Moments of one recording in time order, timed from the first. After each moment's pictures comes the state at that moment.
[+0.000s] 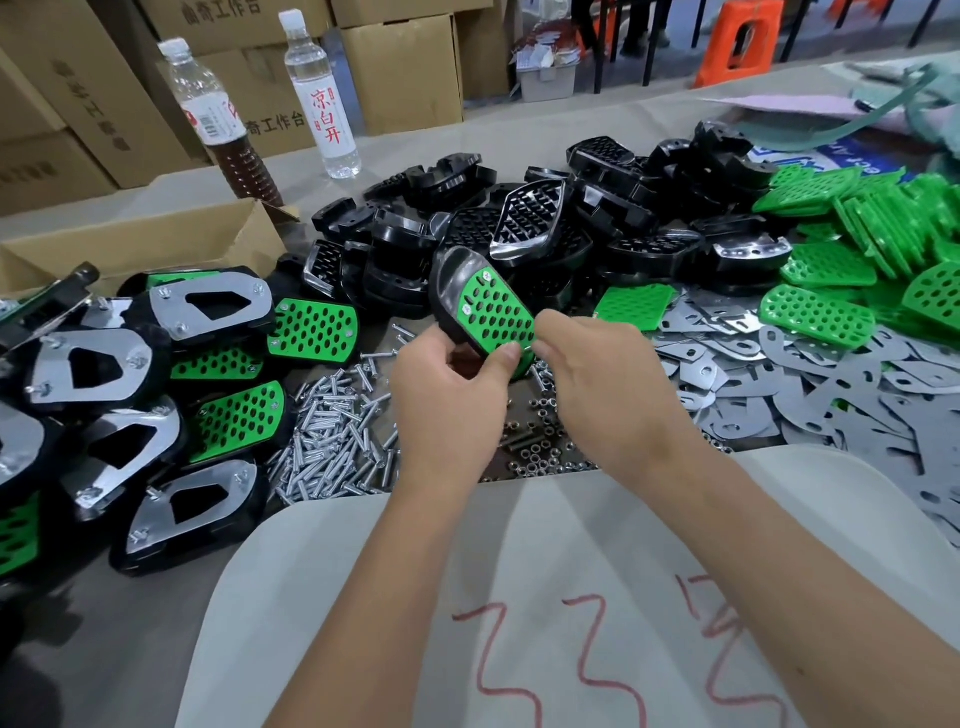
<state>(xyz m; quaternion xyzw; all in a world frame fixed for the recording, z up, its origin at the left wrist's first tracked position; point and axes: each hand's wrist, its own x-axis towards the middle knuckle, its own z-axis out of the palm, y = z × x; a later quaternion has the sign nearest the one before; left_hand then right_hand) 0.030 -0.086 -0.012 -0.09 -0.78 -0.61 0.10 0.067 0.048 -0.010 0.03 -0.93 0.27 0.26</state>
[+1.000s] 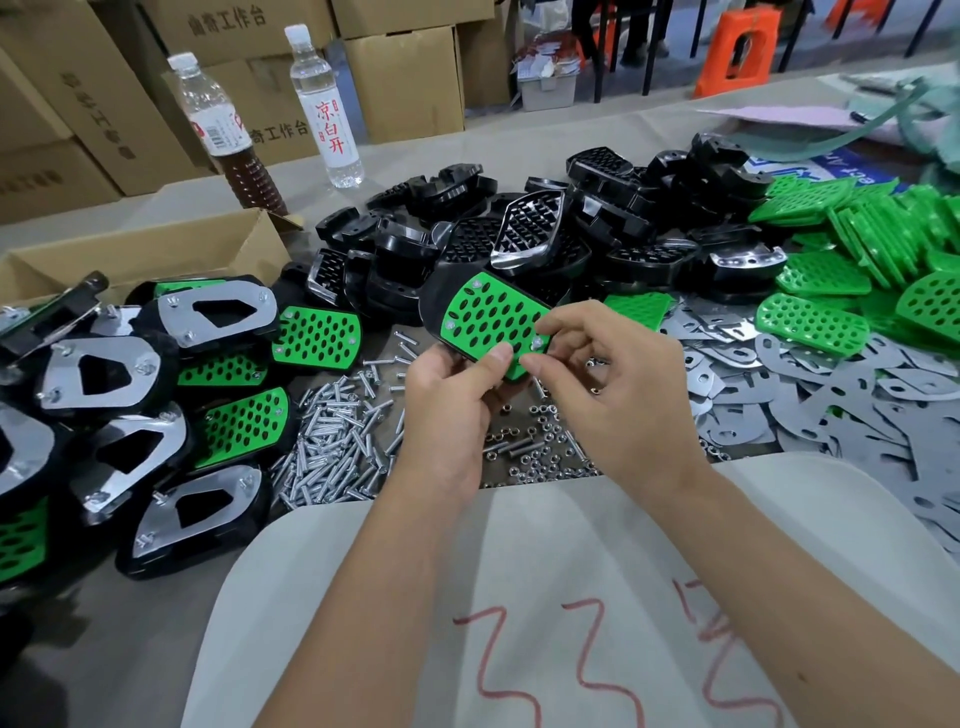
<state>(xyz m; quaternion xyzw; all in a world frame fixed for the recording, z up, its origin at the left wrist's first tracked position) 0.027 -0.085 -0.018 -0.05 -0.54 -0.83 -0.12 0.075 0.048 -0.017 0.05 -0.80 0.45 0.39</state>
